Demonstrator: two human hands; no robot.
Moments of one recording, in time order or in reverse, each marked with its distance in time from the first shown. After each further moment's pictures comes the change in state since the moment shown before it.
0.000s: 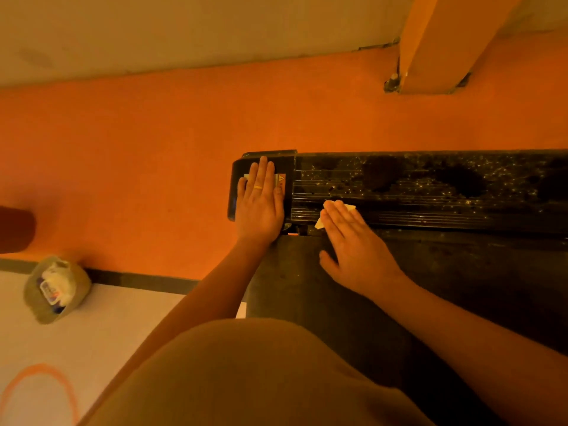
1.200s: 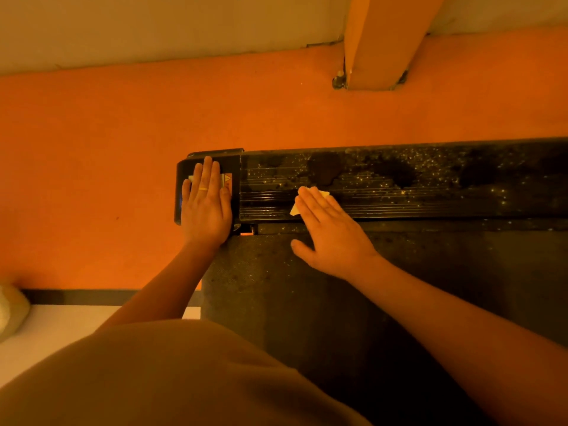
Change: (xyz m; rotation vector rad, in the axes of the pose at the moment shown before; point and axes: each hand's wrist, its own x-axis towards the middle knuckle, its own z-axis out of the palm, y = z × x) left_hand -0.001 0.003 0.002 0.007 0.024 -0.012; right_hand -0.014 0.045 -0.021 -0.023 -0.062 0.061
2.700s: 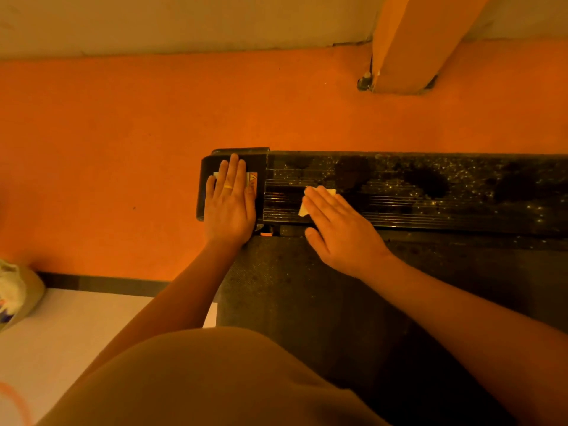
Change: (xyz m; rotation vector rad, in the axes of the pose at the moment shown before) left_hand 0.000 -0.003 0.002 -0.006 0.002 0.003; right_hand 0.025 -0.012 0.002 -0.043 0.027 -0.081
